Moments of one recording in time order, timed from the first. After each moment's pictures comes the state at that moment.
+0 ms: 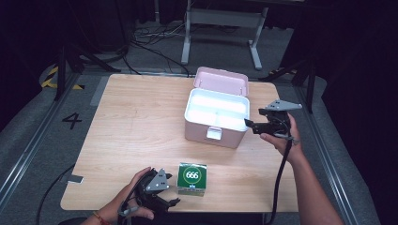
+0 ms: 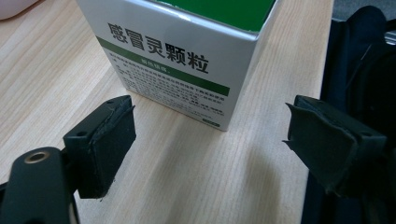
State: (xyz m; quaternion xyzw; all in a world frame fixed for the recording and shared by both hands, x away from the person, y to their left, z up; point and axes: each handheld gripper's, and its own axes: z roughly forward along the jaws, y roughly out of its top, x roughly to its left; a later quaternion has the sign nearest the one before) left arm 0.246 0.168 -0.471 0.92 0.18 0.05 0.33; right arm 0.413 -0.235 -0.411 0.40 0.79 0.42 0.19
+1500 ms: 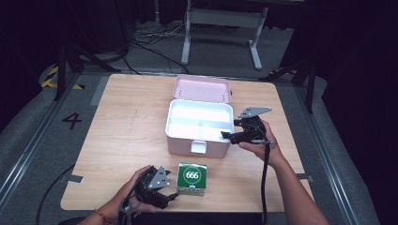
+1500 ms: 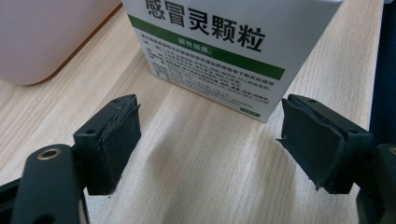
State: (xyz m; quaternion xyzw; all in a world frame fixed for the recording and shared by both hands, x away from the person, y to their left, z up) left arm 0.254 0.171 -0.480 0.93 0.19 0.08 0.31; right arm 0.400 -0.170 -0.424 0.35 0.84 0.41 0.11
